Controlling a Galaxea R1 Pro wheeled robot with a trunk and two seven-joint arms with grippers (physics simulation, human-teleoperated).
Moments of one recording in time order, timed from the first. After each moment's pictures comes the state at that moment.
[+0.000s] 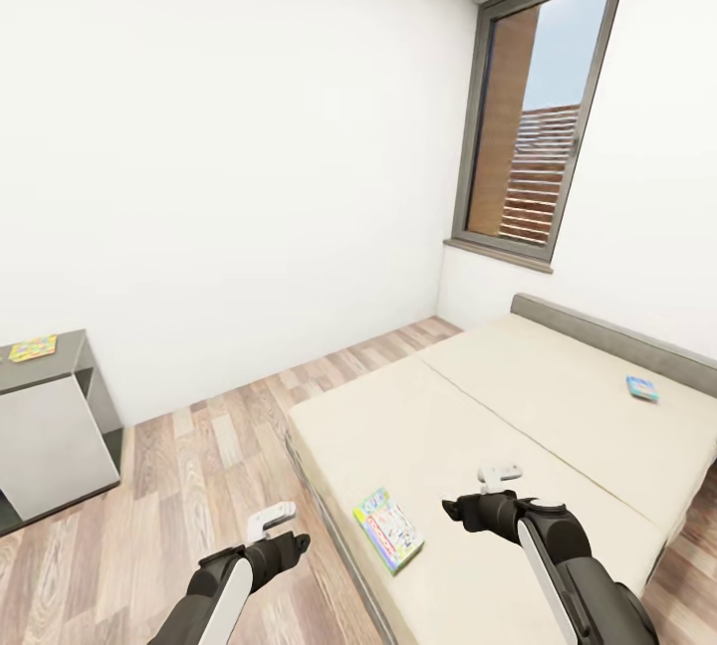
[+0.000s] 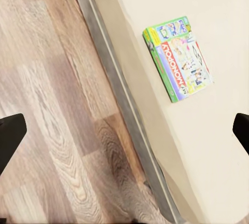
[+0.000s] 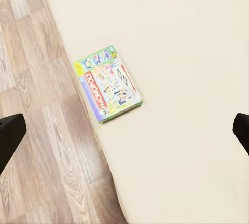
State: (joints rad) left arm -0.27 -0.11 -0.04 -1.01 0.41 0.58 0.16; right arm -0.29 -0.06 0.03 -1.32 0.01 0.79 0.23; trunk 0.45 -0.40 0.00
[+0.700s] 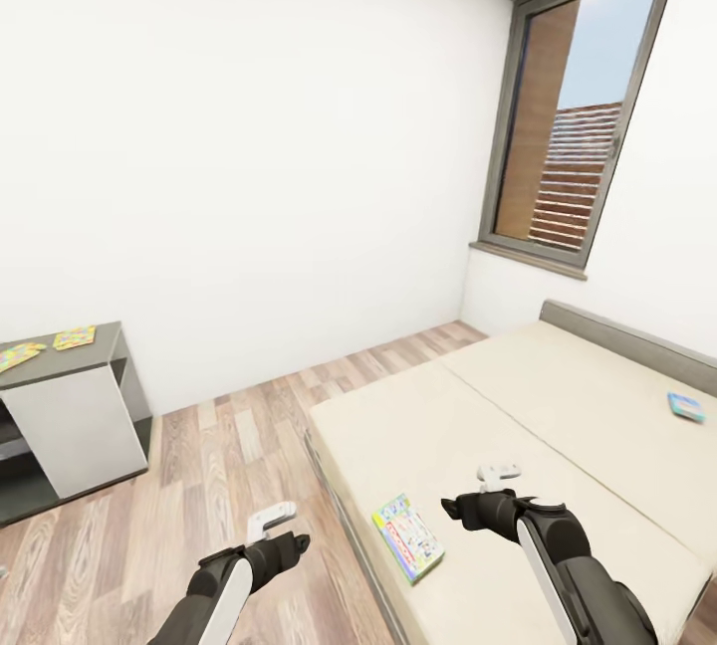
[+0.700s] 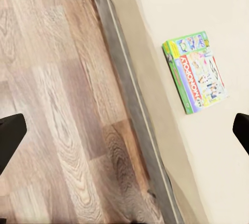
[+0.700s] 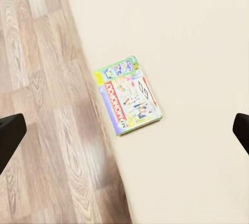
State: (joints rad) left arm -0.27 -0.11 -0.04 -1.01 0.41 0.58 0.16; right arm -0.29 -0.06 0.03 -1.32 0.01 0.79 0.23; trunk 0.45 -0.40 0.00
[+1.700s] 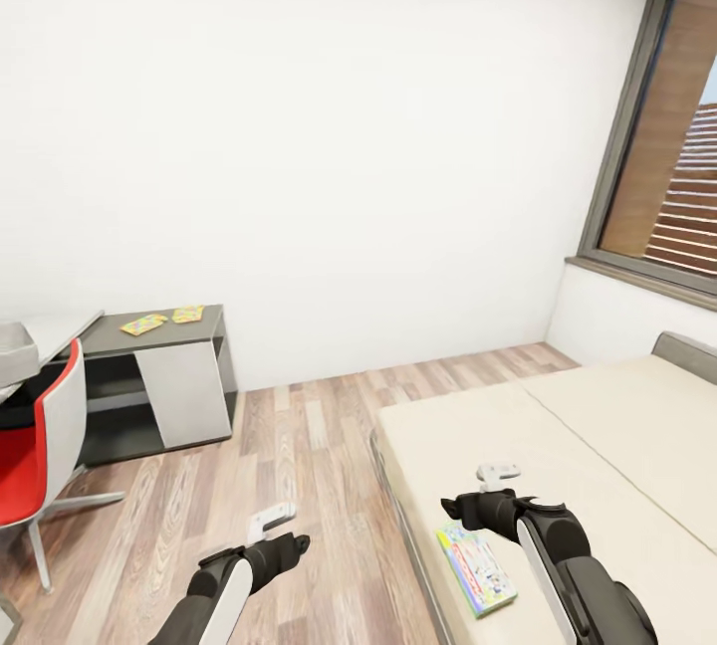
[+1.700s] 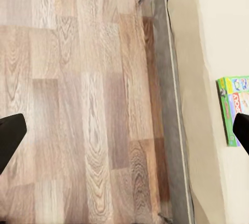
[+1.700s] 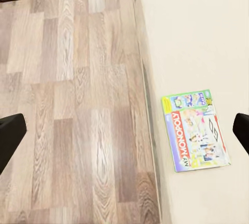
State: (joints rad) left arm -0.27 -0.11 -0.04 -1.01 0.41 0.58 0.16; right arm -0.29 -0.06 0.03 -1.32 0.01 0.79 0.23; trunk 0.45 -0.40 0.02
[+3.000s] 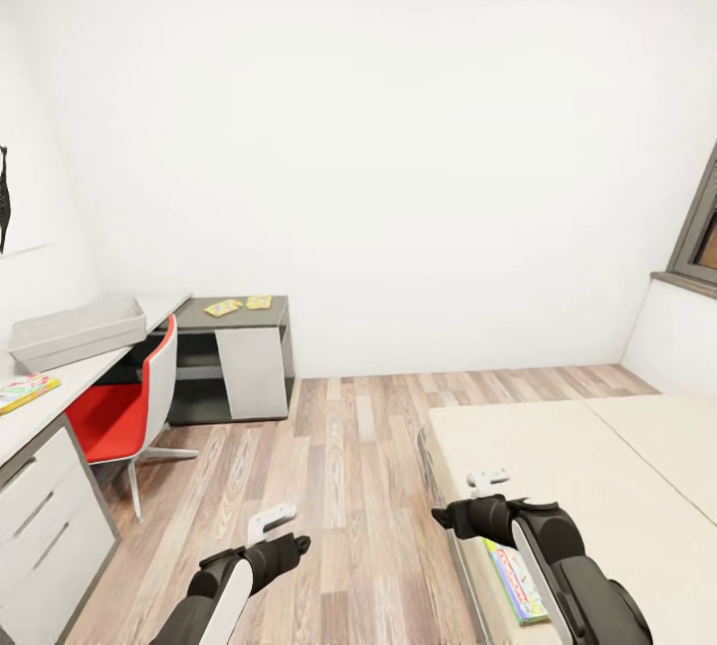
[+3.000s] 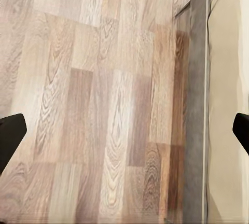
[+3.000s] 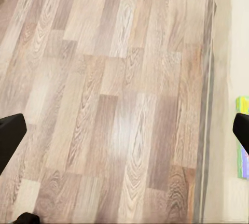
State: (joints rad) left arm -0.27 -0.11 -0.04 -1.00 0.41 0.58 0.16; right arm -0.29 -0.06 0.06 -1.32 0.02 0.85 0.30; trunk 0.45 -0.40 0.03
